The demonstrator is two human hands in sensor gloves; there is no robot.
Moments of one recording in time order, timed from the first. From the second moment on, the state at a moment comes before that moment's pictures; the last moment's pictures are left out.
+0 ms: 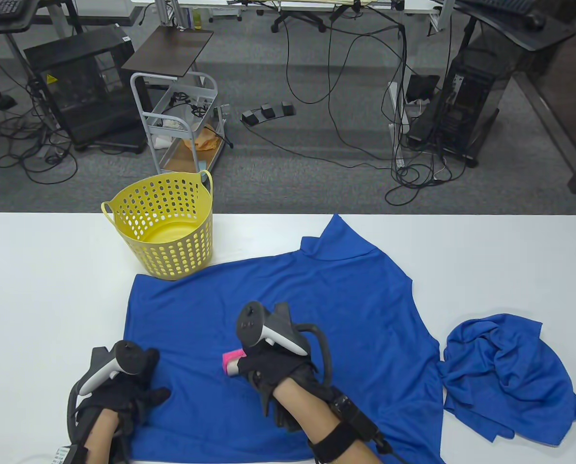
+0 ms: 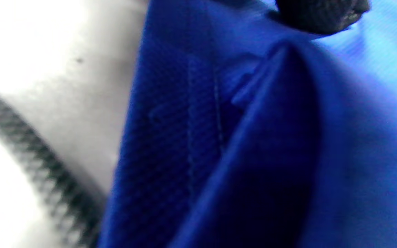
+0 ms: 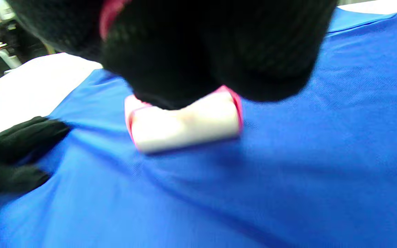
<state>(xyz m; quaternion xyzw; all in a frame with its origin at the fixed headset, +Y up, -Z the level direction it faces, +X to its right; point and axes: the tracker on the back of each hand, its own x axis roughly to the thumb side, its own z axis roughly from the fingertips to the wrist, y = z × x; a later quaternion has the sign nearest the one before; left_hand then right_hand) -0.342 -0.789 -0.337 -0.36 0.07 0.12 0.92 -0.046 -0.666 -0.368 0.08 0.21 0.97 0.09</state>
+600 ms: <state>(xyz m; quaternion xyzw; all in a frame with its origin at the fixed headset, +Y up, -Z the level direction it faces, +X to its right) -0.373 -0.763 -0.335 -0.30 0.05 0.26 0.92 -0.075 -0.711 -0.439 0.05 0.15 0.98 0.13</state>
